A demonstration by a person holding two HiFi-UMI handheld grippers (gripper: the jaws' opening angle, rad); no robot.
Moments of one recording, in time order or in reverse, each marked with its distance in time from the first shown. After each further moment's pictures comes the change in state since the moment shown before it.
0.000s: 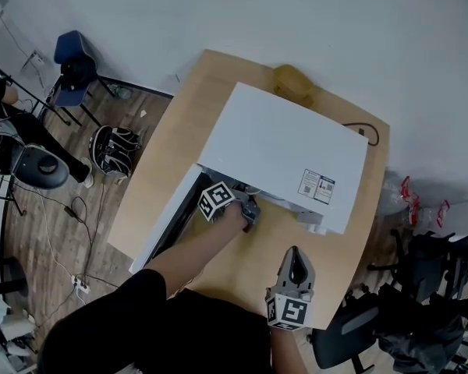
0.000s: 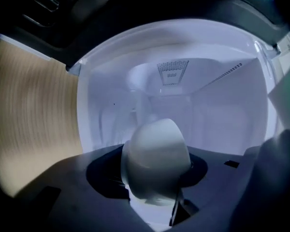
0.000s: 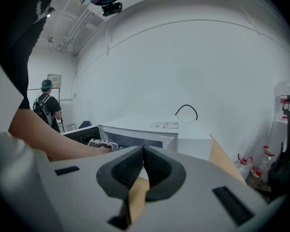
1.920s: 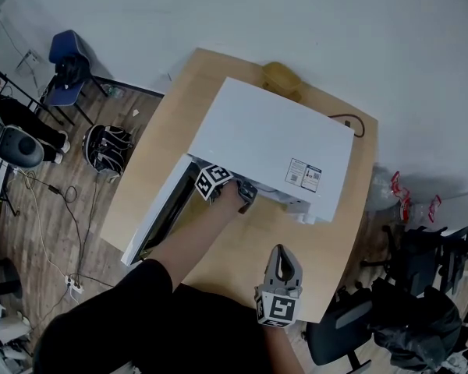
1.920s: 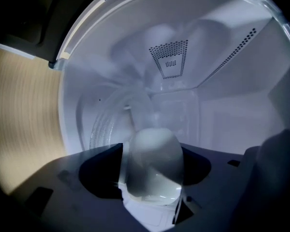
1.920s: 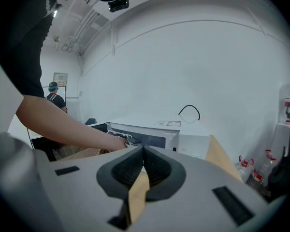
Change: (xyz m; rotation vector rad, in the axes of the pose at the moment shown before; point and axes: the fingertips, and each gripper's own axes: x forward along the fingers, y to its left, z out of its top) left arm 0.030 -0.001 0.000 0.012 0.007 0.096; right arm -0.023 0.010 -0.010 -0.037 0.012 0.044
